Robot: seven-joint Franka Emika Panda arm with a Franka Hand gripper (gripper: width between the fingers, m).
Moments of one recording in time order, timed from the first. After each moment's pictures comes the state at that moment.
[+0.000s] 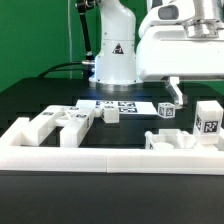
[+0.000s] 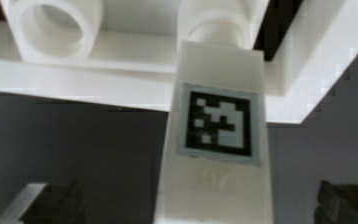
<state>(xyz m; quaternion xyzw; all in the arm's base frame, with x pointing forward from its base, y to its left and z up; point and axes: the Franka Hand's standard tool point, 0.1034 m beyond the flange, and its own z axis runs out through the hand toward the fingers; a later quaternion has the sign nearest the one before) 0.633 0.094 0.094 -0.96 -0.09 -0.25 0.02</state>
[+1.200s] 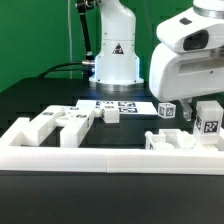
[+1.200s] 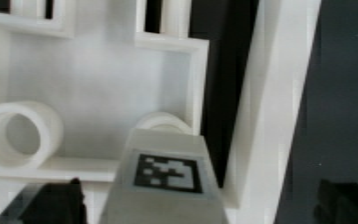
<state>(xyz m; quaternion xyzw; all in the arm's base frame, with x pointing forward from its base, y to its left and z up) 0.634 0.105 0.082 -0.99 -0.11 0.12 0.06</state>
